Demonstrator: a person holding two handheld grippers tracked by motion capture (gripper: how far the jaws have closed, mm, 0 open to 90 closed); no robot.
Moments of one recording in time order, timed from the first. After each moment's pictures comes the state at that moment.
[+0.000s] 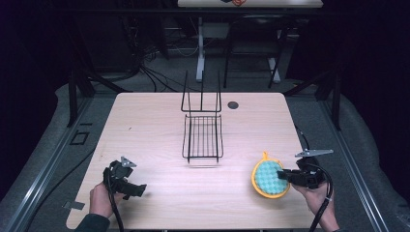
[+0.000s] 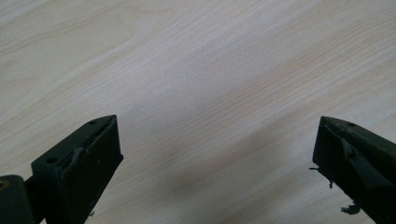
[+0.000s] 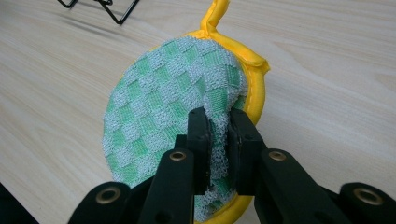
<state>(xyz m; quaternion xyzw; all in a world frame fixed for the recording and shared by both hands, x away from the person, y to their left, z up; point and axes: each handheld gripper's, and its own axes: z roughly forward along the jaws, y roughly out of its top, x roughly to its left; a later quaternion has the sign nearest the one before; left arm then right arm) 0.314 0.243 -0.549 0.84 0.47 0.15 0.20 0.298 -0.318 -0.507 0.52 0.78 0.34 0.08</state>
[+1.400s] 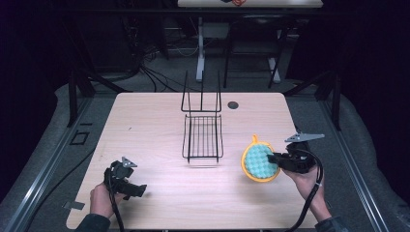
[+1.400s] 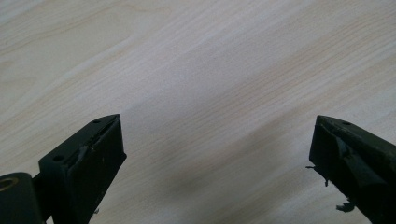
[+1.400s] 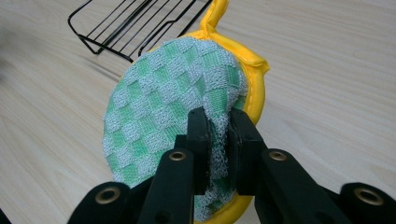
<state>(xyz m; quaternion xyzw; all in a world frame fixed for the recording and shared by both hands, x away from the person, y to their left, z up) 0.314 0.241 -0.549 0.85 0.47 0.16 0.20 0.322 -0.283 -0.466 0.48 0.79 0.37 0.12</state>
